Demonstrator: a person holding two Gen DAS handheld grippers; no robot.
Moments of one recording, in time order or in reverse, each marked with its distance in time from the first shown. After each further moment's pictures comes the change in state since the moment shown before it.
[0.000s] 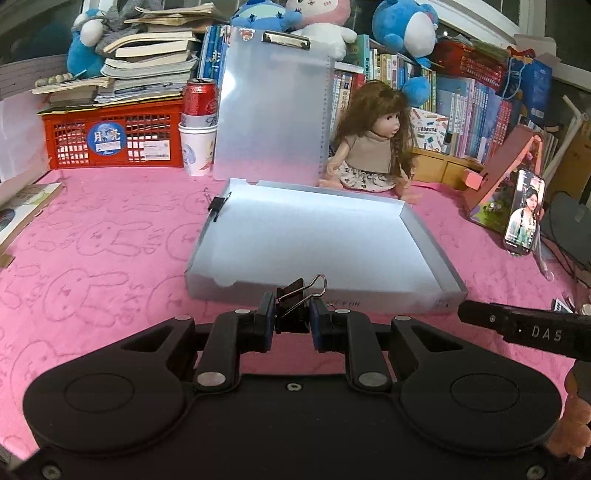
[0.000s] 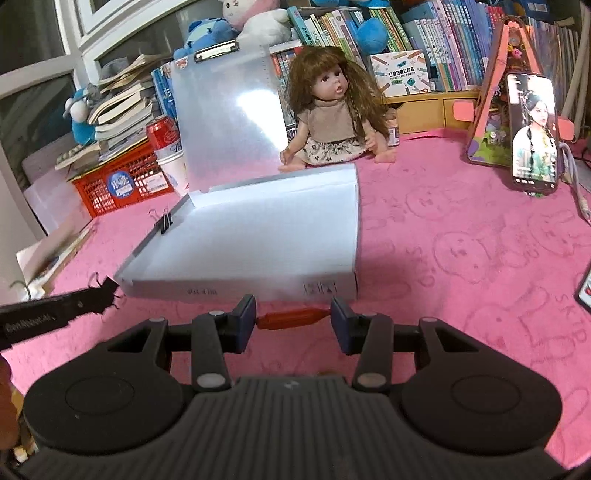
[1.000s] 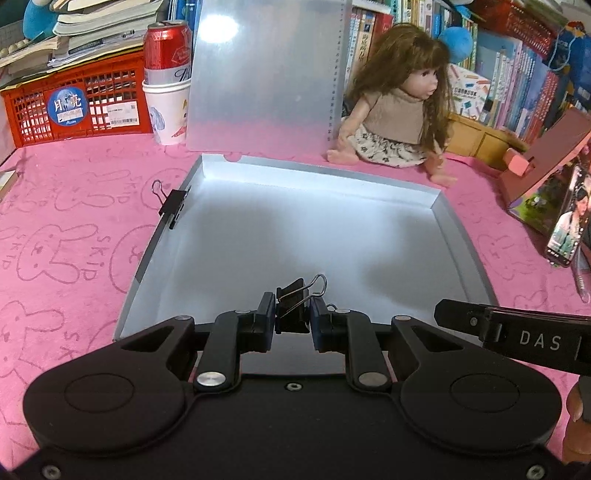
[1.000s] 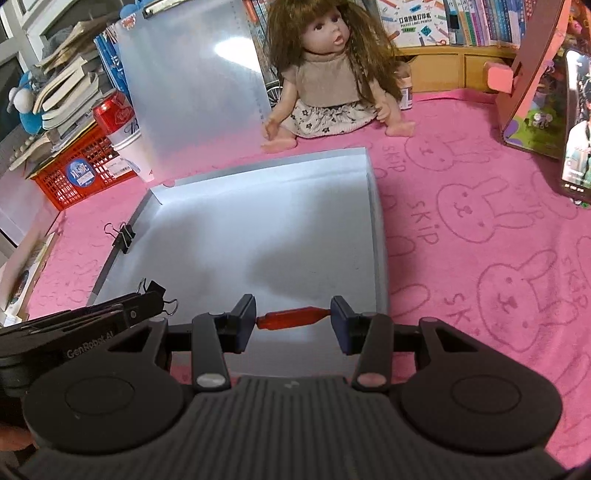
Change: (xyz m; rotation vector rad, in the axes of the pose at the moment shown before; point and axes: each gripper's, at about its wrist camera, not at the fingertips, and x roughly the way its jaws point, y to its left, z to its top) left arm 0.131 -0.015 0.060 -0.027 0.200 0.042; right arm 0.099 0.002 0.070 0.065 0.228 -0.044
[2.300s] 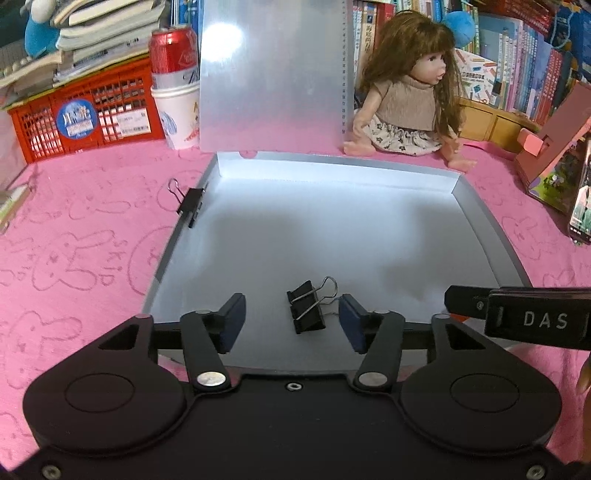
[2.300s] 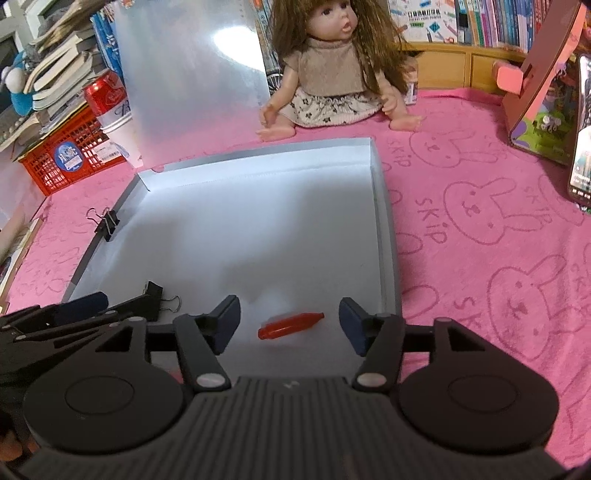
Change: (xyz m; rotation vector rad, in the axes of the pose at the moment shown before) left arm 0.002 0.003 -0.013 0.071 -0.021 0.069; right arm 0.016 0.008 -0.004 -0.049 -0.003 -0.041
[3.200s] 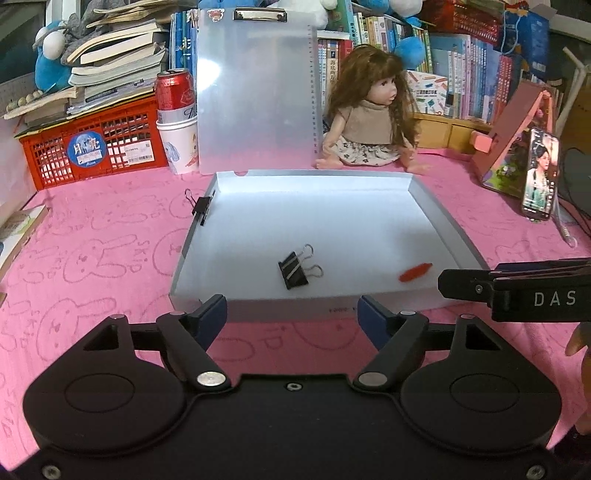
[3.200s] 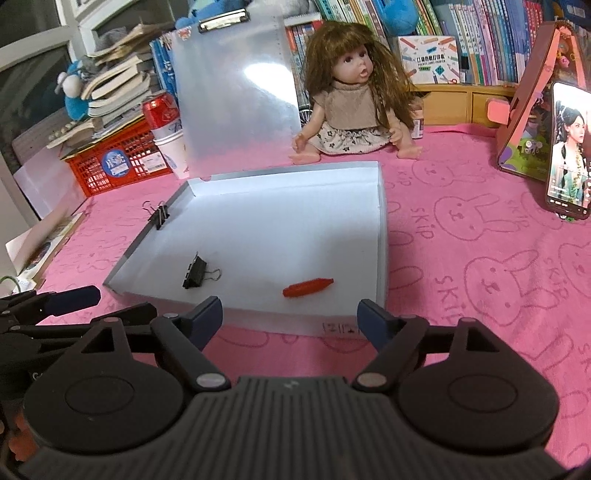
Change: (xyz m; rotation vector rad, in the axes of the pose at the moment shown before) left arm -0.082 0.003 -0.051 0.062 -0.108 -0.058; right arm -0.066 -0.002 -0.046 -0.068 -0.132 0.078
